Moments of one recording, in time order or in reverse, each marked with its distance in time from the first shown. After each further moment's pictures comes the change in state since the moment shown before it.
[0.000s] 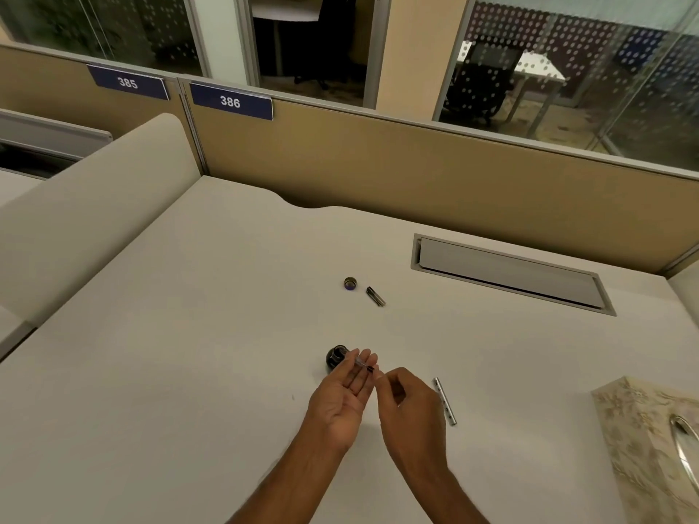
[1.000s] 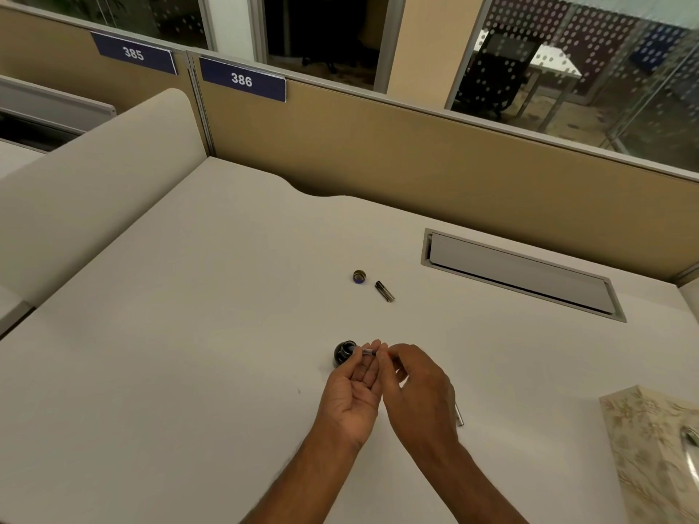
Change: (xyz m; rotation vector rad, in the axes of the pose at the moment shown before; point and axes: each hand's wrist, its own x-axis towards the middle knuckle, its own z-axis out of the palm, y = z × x) left_hand 0.006 -0.001 0.001 -0.142 -0.046 -0.085; right_hand 0.019 -0.023 0.000 -0.154 0.022 -0.304
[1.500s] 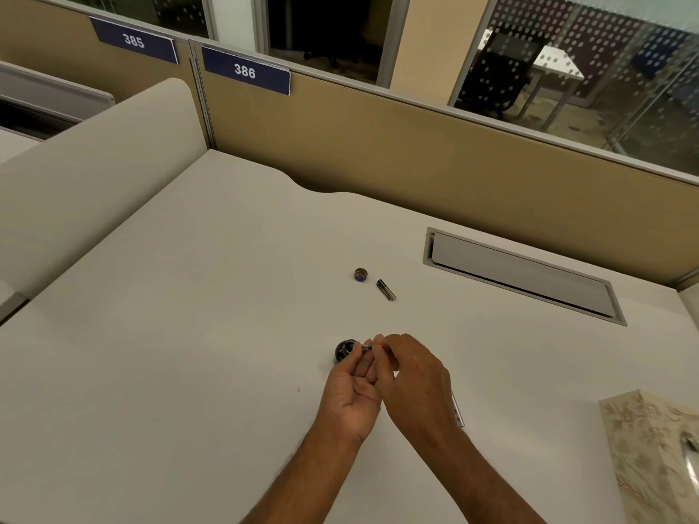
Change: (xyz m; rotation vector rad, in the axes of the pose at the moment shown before) left_hand 0.005 0.003 0.003 -0.106 0.013 -0.029; right_hand 0.016 -0.003 0.007 -0.108 -0.061 -0.100
